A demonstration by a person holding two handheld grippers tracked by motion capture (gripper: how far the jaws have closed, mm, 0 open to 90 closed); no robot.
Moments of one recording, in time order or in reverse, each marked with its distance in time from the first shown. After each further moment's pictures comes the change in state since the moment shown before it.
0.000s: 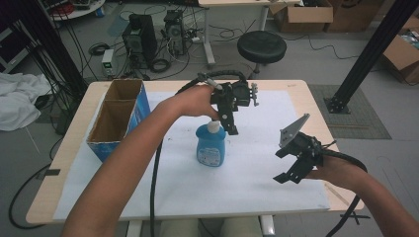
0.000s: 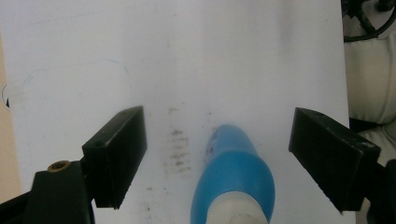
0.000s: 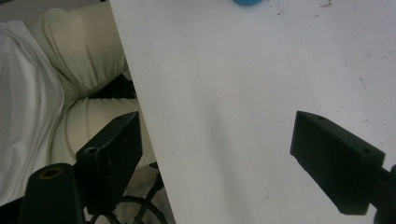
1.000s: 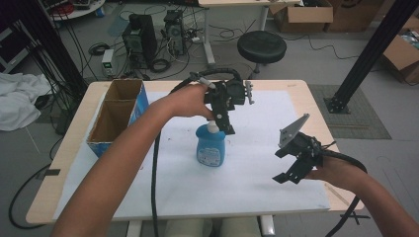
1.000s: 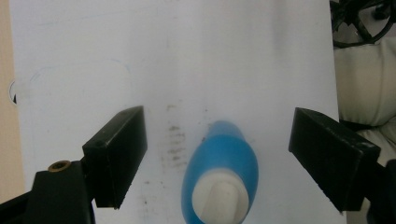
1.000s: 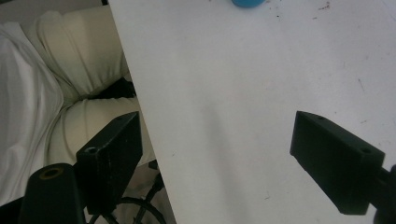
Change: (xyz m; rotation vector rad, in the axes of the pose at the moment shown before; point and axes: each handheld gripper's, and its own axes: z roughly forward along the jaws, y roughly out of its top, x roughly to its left) left arm -0.010 -0.012 -0.017 -0.036 0.012 -0.013; right arm 0.002 0.002 -0.001 -0.002 -0.008 0.002
